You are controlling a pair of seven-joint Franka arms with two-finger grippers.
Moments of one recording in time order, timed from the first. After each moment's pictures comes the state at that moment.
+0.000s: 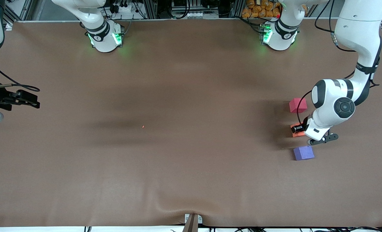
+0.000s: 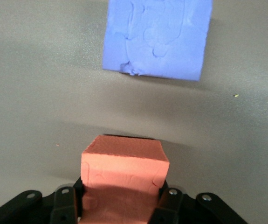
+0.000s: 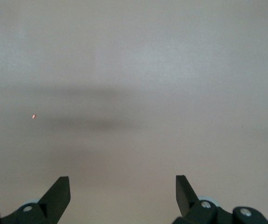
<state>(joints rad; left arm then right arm) 0.00 0.45 -0.01 -2.07 0.08 2.48 -0.29 -0.06 0.19 0.02 -1.44 -0.02 1.55 -0.12</state>
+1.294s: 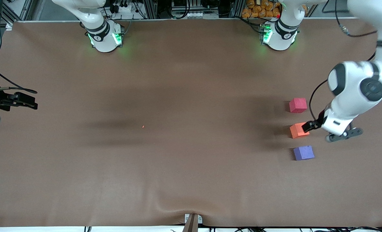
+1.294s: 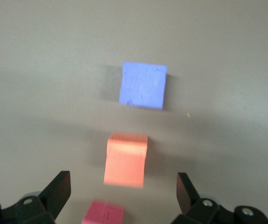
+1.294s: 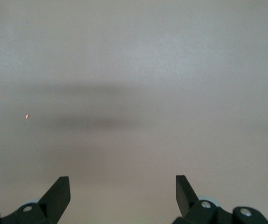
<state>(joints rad) 0.00 0.18 -0.04 -2.01 0.08 2.21 -0.29 -0.08 0.20 0.02 -1.45 -0.02 1.55 -0.12</state>
